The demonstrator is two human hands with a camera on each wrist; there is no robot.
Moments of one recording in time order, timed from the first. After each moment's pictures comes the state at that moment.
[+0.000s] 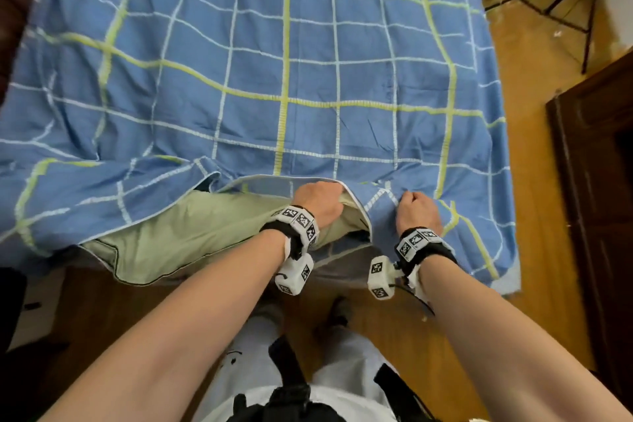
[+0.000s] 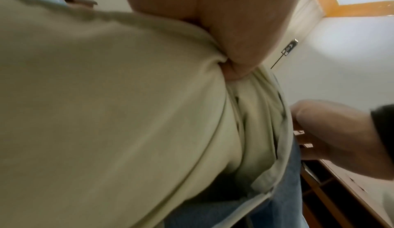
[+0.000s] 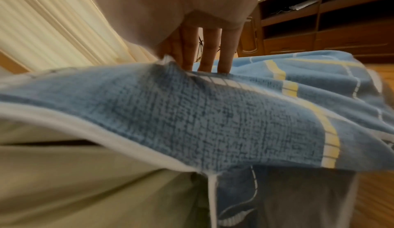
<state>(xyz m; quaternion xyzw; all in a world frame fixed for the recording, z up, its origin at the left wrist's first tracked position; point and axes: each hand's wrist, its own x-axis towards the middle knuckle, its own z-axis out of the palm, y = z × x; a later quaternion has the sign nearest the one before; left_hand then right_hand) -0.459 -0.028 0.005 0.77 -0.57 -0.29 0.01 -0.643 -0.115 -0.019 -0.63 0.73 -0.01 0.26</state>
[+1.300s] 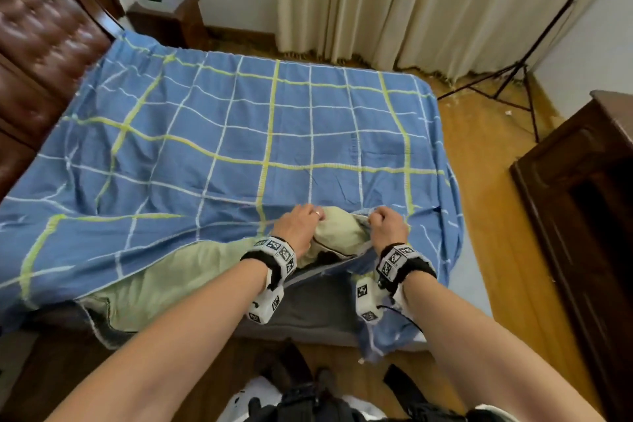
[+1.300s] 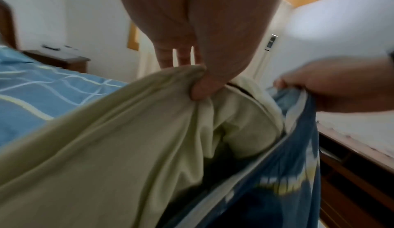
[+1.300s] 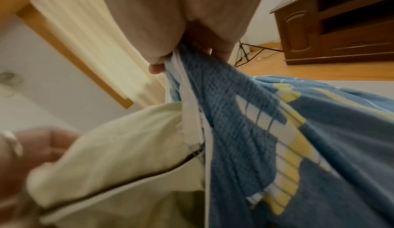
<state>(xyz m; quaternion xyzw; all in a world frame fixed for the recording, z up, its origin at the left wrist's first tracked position) -0.529 -0.024 0.065 0.78 -0.60 -0.18 0.05 -0.697 -0.137 0.056 -0.70 0.61 -0.15 0.34</state>
